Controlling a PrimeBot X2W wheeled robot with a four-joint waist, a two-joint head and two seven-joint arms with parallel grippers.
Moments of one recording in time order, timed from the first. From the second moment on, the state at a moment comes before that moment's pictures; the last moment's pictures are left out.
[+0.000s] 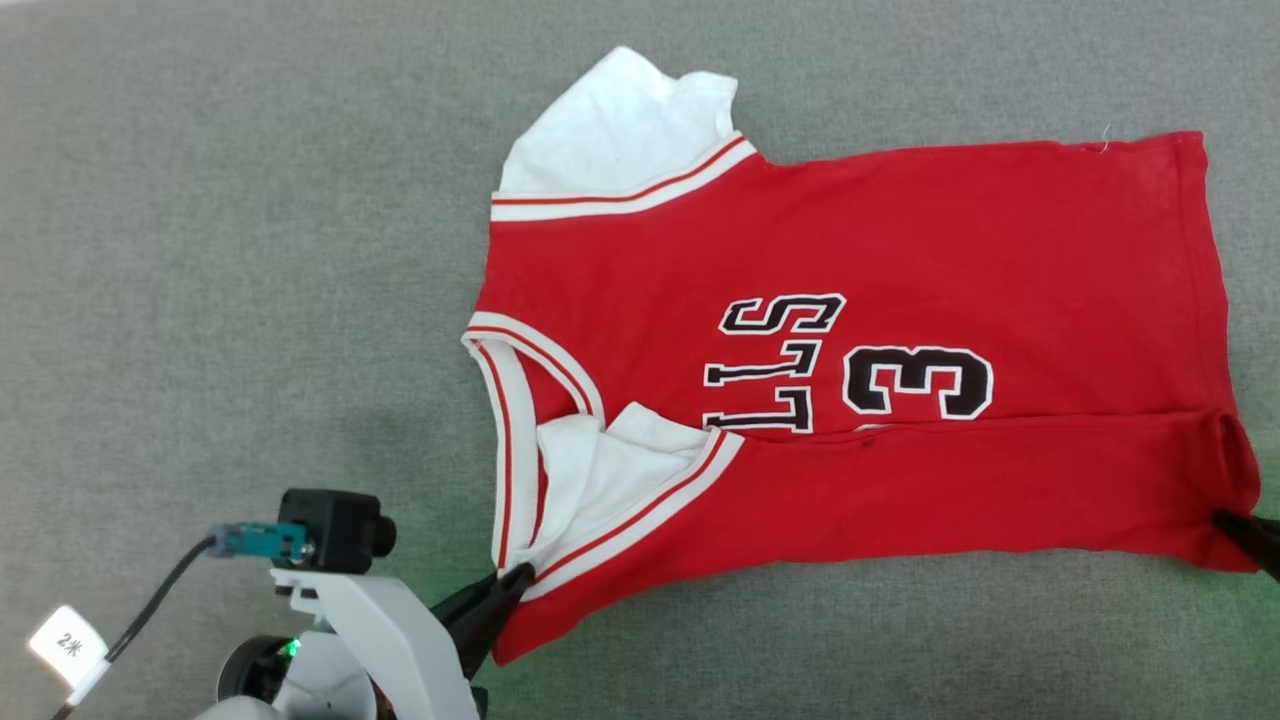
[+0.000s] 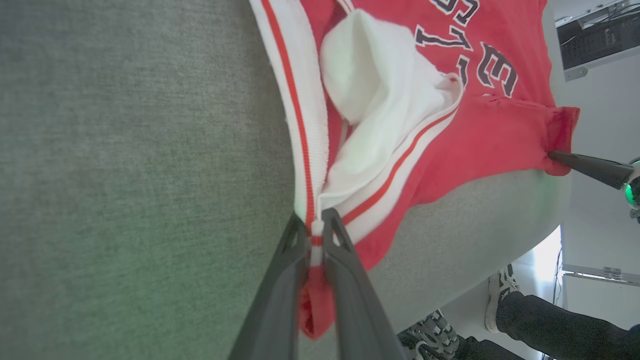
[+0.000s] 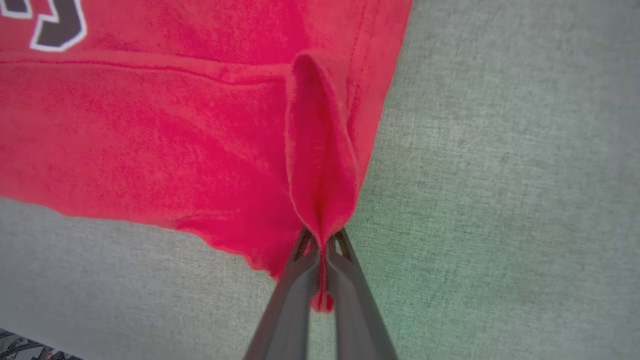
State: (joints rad) left arm -0.27 0.78 -0.71 -0.38 -1.23 0.42 0.27; right arm -0.13 -0.64 0.00 -0.07 0.74 0.13 0.82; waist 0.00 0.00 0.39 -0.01
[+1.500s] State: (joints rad) left arm -1.35 0.63 -0.81 0.76 -1.00 -0.09 0.72; right arm -0.40 -0.47 0.22 -0.18 0.63 0.13 0.41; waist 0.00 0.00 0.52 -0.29
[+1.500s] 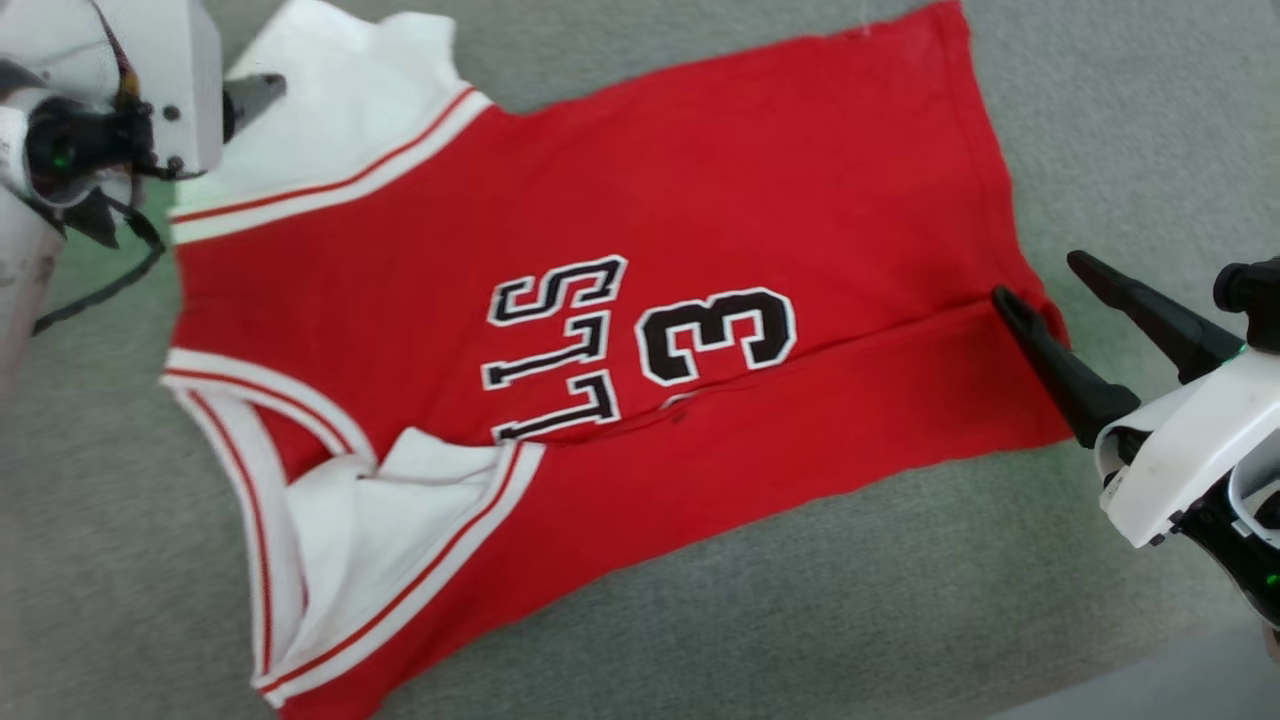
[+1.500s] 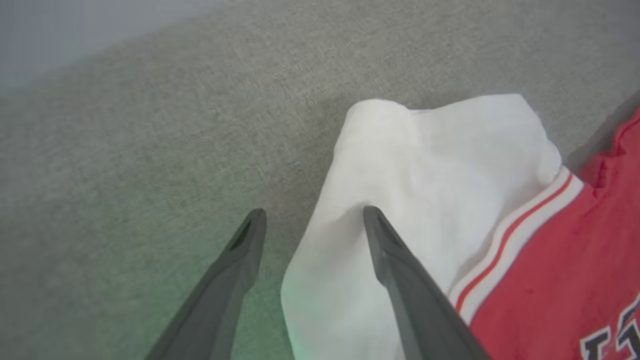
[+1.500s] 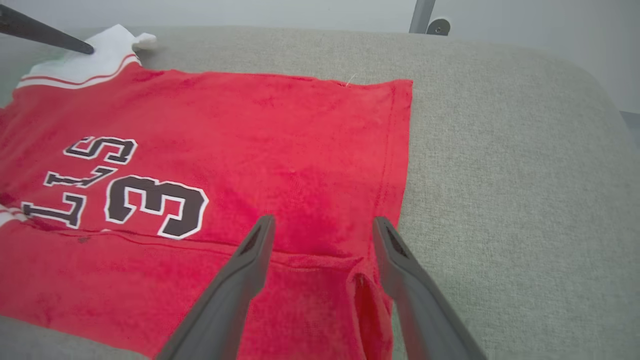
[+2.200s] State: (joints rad) left arm -1.41 0.54 -0.84 0.87 -1.08 -0.13 0.76; right arm -0.60 -0.53 0.25 -0.05 0.70 0.13 0.56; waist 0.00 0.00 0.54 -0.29
